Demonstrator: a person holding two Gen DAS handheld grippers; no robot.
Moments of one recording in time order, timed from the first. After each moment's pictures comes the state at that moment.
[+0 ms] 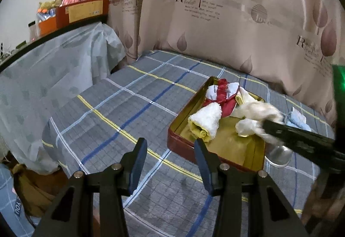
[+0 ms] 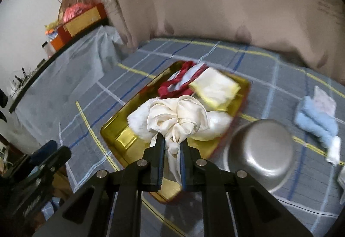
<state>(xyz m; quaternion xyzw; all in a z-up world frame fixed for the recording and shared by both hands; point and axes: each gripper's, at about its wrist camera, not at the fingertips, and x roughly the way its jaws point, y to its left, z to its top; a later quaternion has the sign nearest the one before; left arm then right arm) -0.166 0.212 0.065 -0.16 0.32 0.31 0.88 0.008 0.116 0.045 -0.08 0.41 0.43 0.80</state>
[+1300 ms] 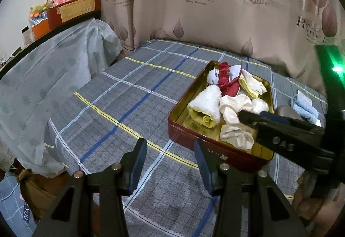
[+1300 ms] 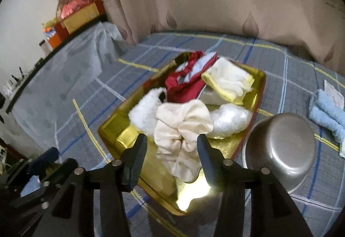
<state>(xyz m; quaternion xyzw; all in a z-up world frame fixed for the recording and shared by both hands) -0.153 0.213 0.046 -0.13 0.36 0.30 0.87 -0.005 0.127 0.032 -0.06 0.40 0.43 0.81</state>
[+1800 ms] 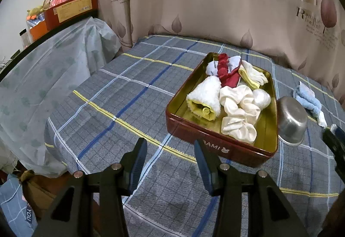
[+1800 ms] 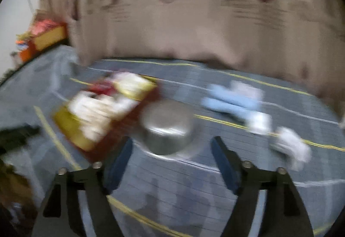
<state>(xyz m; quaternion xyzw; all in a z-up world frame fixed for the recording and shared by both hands) -0.148 0.207 0.034 -0.12 0.38 0.30 0.86 -0.018 -0.042 0.035 -0.09 0.31 0.26 0.91</state>
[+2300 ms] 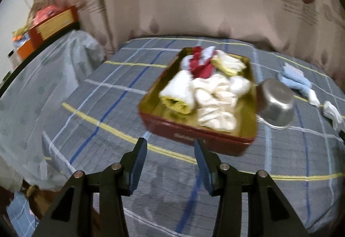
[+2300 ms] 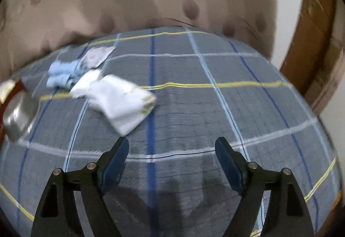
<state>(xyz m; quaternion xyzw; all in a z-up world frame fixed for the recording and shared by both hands) -0.130 0.166 0.038 -0.07 0.40 0.25 0.88 0.069 -0.237 -0.022 -0.01 0.39 0.02 0.92</state>
